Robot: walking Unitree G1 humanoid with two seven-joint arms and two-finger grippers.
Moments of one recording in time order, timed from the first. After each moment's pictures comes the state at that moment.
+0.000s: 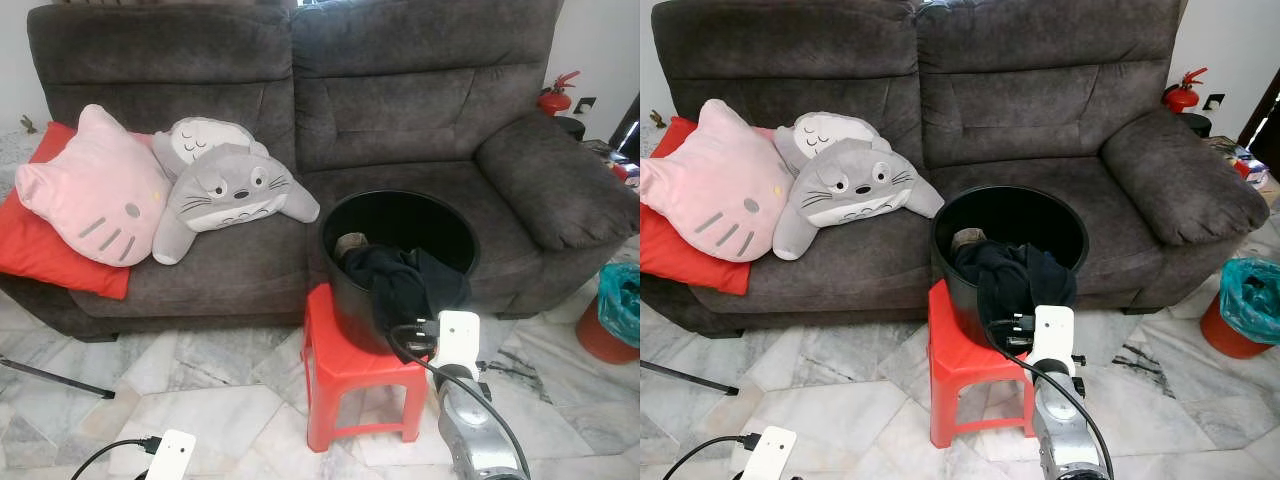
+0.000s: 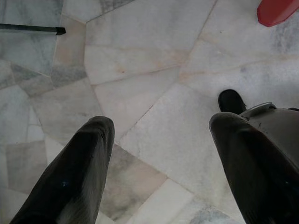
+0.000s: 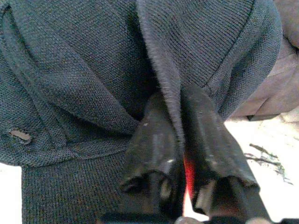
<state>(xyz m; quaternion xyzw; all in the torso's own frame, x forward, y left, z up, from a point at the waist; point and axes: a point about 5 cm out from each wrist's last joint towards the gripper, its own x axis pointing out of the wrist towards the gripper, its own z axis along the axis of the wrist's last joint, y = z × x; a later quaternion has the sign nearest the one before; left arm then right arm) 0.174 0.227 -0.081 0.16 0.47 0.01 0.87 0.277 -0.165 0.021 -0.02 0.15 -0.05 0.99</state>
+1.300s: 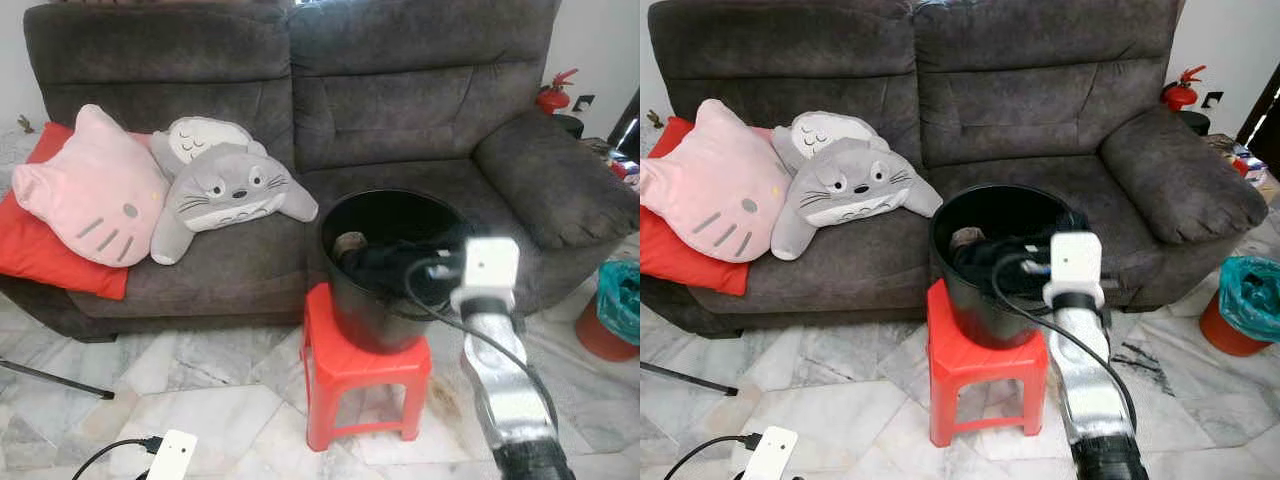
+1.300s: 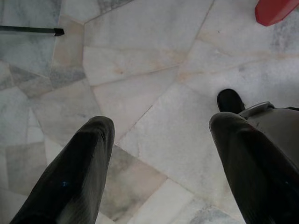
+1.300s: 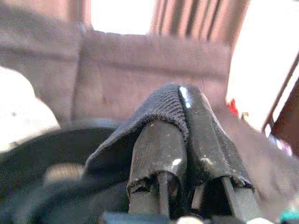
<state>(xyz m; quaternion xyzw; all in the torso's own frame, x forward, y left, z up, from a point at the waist) 0.174 0.226 -0.081 0.16 0.47 0.01 0.87 0.315 -0.169 0.152 -0.13 -0.12 -0.07 0.98</state>
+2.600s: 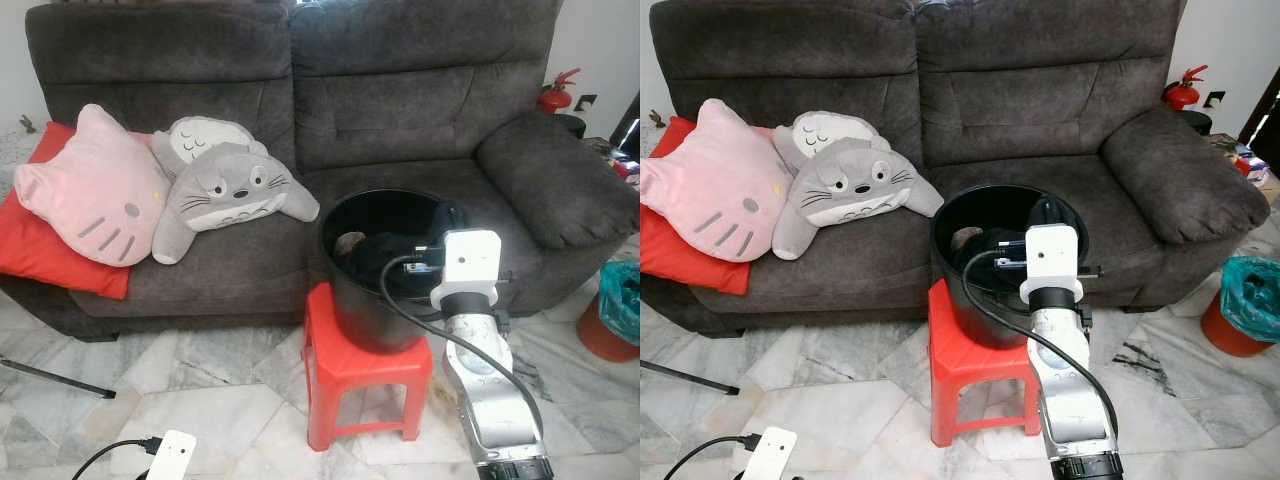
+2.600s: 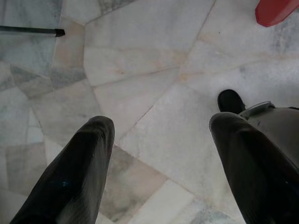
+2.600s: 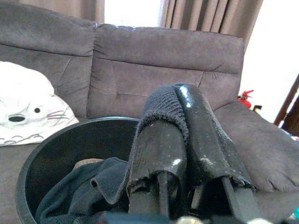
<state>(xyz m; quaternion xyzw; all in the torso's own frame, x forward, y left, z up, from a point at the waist) 0.171 0.227 -0.082 0.16 0.47 0.01 0.87 0.295 -0.143 0.153 -0.11 -0.09 -0.05 0.99</state>
